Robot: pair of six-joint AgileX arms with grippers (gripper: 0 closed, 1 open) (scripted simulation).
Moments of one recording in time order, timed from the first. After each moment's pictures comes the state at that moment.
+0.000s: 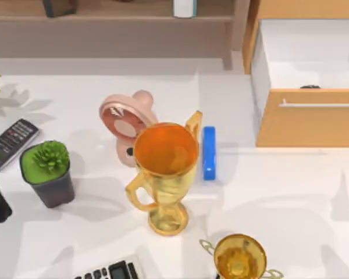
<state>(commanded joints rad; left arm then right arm) 0.00 0.00 0.00 0.00 0.00 0.00 0.00 0.00 0.00 0.00 0.00 0.00</state>
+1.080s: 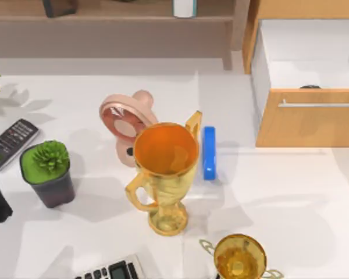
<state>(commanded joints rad) 0.00 0.00 0.00 0.00 0.00 0.00 0.11 1.14 1.07 -0.55 -0.07 0.02</state>
